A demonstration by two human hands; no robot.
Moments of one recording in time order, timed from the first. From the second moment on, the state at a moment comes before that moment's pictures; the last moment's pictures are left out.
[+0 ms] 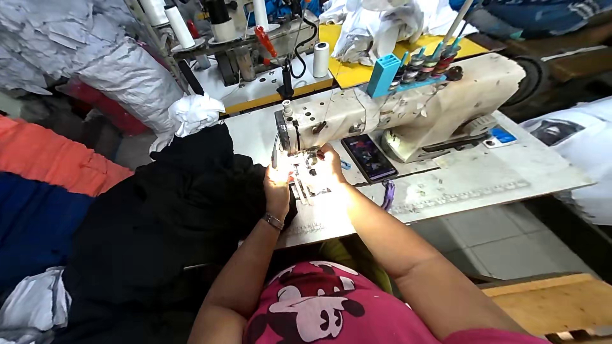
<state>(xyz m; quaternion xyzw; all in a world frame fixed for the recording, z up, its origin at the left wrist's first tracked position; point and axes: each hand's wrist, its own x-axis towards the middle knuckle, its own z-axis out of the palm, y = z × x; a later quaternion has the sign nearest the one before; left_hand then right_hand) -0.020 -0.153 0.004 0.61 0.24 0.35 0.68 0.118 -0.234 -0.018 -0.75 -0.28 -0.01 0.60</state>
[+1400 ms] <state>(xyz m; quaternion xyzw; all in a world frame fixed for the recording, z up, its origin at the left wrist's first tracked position) -0.050 -0.124 0.011 0.96 -0.03 0.25 0.14 0.059 -0.279 0.021 -0.80 -0.42 0.20 0.39</state>
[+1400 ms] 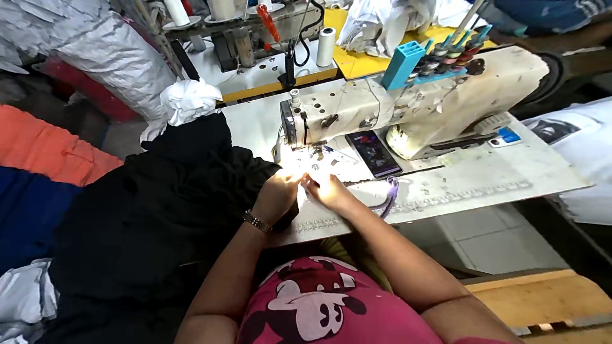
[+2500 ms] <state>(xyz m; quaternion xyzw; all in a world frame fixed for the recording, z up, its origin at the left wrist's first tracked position) -0.047 -0.130 -0.009 0.94 -0.14 0.28 0.17 0.045 -0.309 0.027 -0.81 -0.47 0.18 0.30</state>
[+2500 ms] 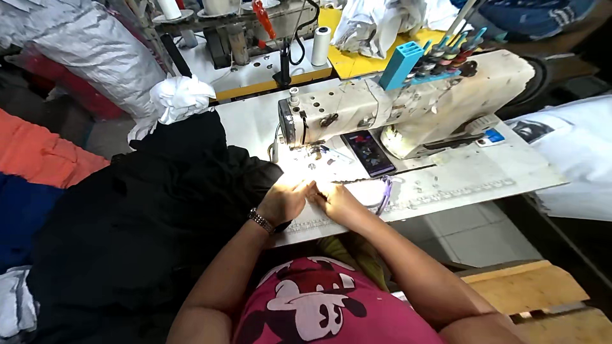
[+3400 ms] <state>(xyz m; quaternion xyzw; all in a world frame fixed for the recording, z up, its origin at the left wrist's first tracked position) -0.028 -0.102 -0.021 0.92 0.05 0.21 0.32 0.095 -0.349 0.015 -0.91 -0.34 0.03 0.23</state>
